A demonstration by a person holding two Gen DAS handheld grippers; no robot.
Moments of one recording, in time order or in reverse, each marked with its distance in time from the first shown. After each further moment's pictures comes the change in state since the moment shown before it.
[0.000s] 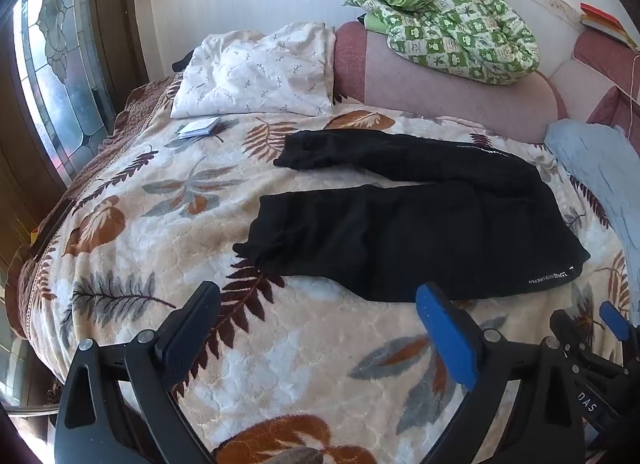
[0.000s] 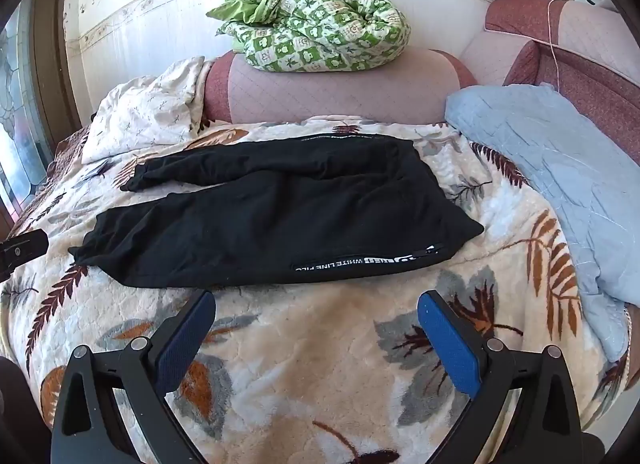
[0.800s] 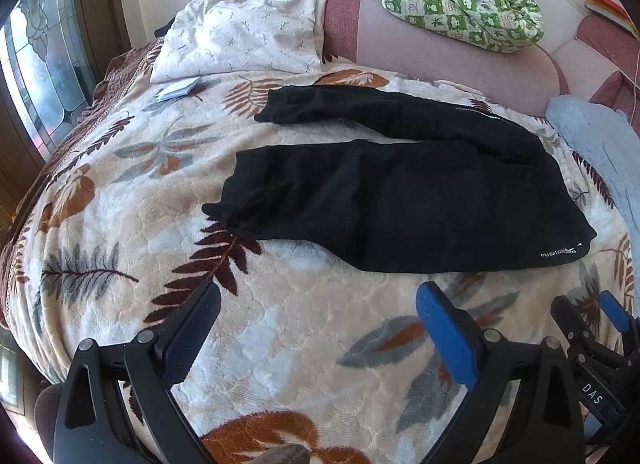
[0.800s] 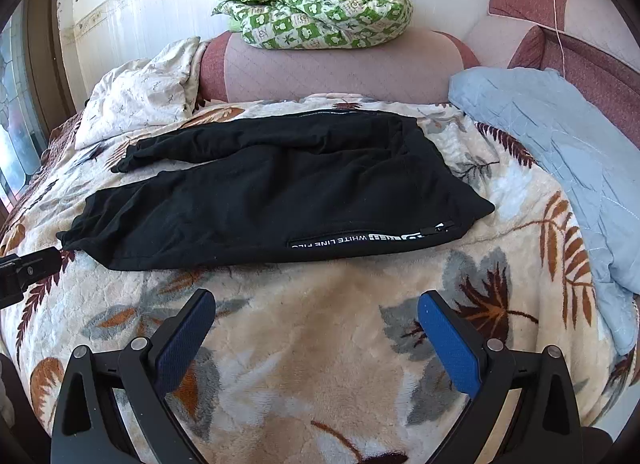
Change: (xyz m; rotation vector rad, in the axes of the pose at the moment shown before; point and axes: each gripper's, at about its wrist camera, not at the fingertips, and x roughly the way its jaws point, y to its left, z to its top) left arm 0.046 -0.004 -0.022 -0.001 0.127 -0.051; right arm 0.024 0.002 -0.012 -0.001 0.069 -0.011
